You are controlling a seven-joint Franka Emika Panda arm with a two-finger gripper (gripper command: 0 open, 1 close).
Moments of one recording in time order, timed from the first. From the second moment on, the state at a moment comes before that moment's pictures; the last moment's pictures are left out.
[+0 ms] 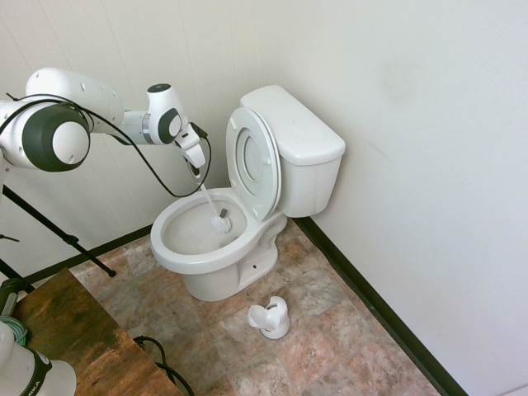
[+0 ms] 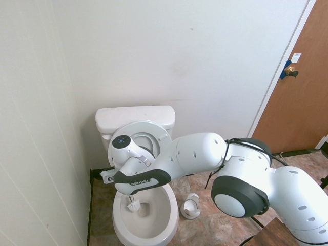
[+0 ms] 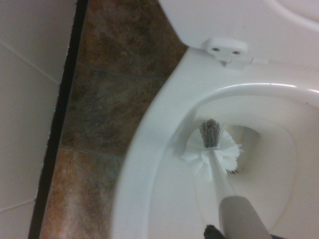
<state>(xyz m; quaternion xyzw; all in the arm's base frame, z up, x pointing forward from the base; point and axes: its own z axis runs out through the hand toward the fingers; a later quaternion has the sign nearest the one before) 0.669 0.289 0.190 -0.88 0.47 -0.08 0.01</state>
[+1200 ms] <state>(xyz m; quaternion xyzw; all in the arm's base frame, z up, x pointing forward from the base) 0.561 0.217 0.162 -0.89 0.46 -0.02 -0.03</state>
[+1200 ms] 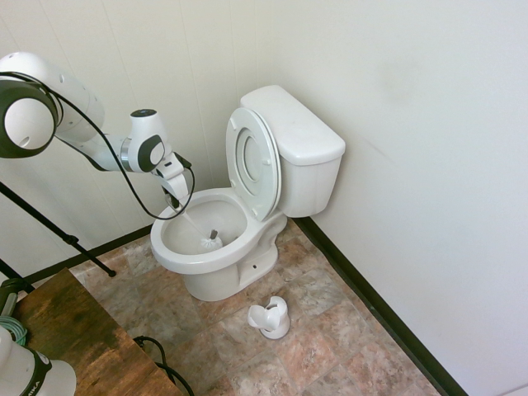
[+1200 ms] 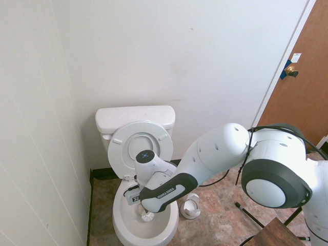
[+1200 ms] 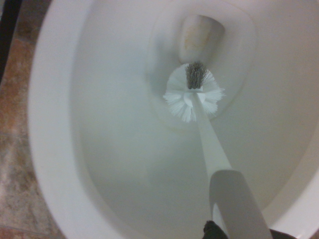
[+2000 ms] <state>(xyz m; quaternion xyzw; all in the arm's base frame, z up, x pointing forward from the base) 0.628 0.141 0.168 -0.86 0.50 -0.08 0.00</state>
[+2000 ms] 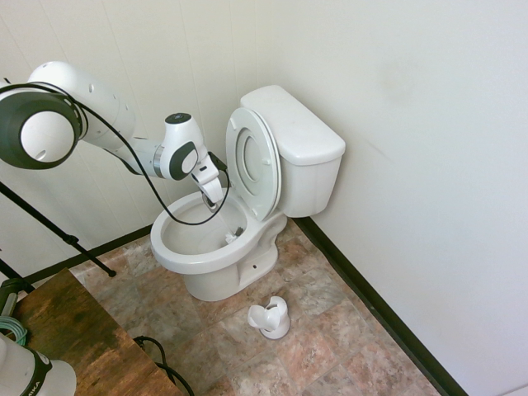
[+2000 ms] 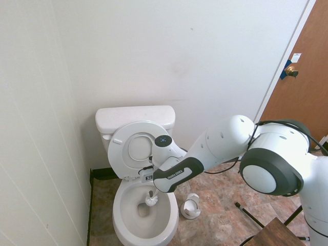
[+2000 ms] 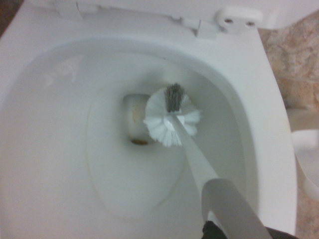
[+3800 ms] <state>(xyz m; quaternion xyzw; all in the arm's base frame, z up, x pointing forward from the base) 0.566 0.124 0.395 -0.85 0.51 -0.13 0.03</state>
